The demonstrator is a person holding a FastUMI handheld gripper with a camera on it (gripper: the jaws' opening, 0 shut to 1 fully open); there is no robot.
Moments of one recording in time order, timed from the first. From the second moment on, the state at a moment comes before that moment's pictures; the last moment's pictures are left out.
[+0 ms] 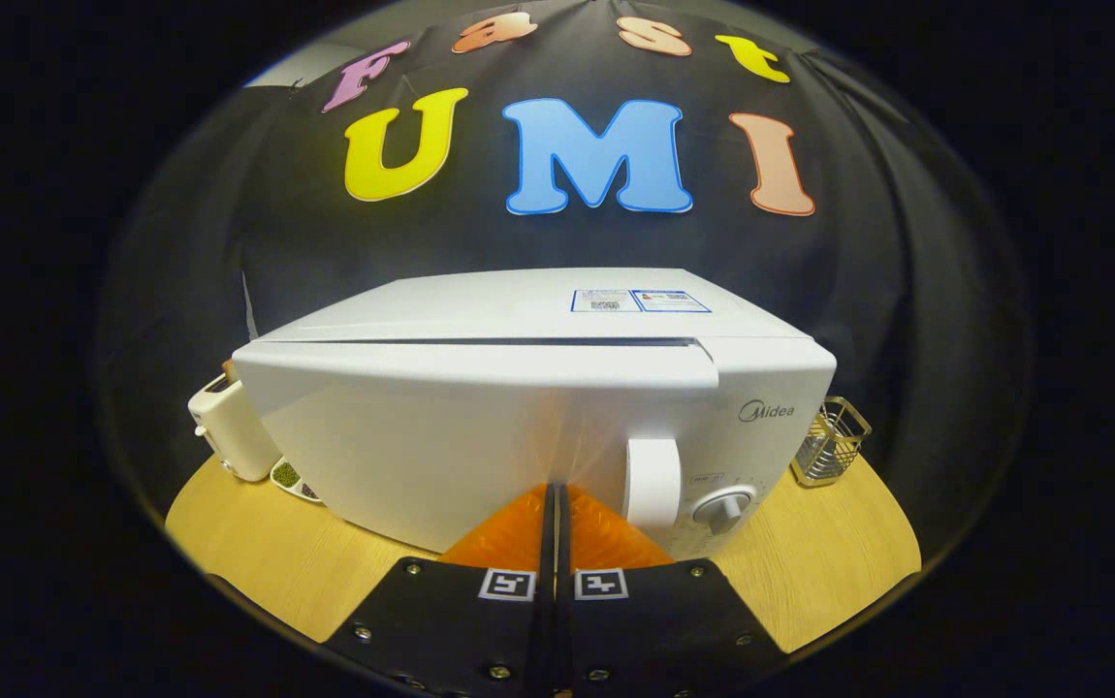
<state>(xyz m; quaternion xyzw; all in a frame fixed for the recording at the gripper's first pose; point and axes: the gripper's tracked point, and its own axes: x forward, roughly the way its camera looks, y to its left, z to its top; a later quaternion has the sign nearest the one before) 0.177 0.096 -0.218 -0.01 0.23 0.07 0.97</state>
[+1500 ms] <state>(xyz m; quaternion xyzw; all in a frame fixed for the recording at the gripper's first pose) -0.004 0.103 -0.081 -0.01 0.10 0.13 0.99</state>
